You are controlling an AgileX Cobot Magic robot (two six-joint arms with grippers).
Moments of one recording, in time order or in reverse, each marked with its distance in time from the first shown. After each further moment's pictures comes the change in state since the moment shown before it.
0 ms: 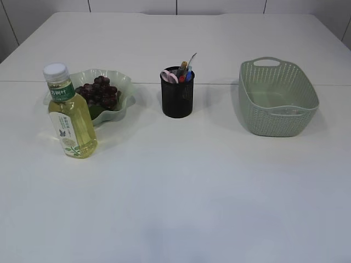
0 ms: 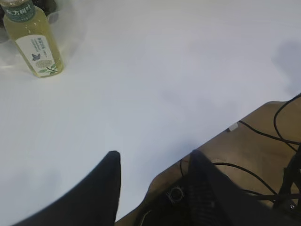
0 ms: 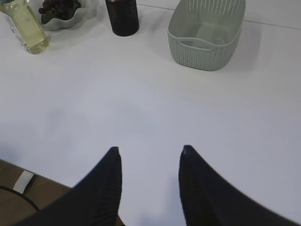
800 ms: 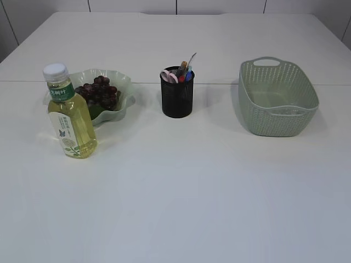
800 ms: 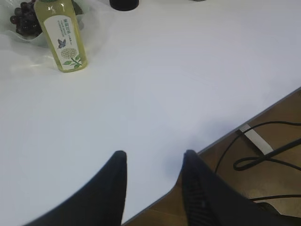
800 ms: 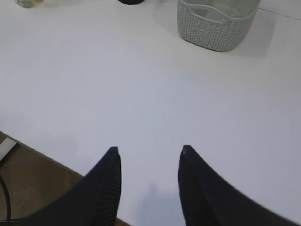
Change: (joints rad) left arm 0.000 -0.667 0.457 0.083 -0.033 0.053; right arm 0.001 -0.277 0.313 0.003 -0.050 -0.137
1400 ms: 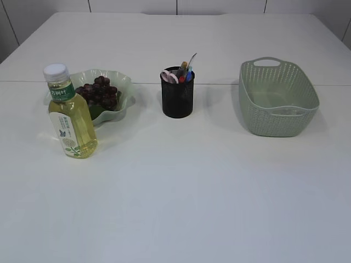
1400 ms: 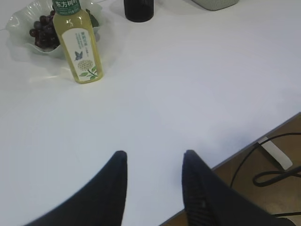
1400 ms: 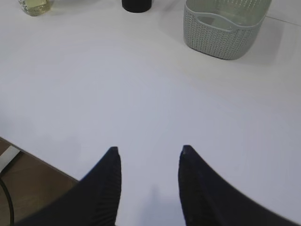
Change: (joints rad) left arm 0.000 0.000 0.040 0.048 -0.076 -0.004; right arm 0.000 0.000 0.035 0.017 -0.062 -0.002
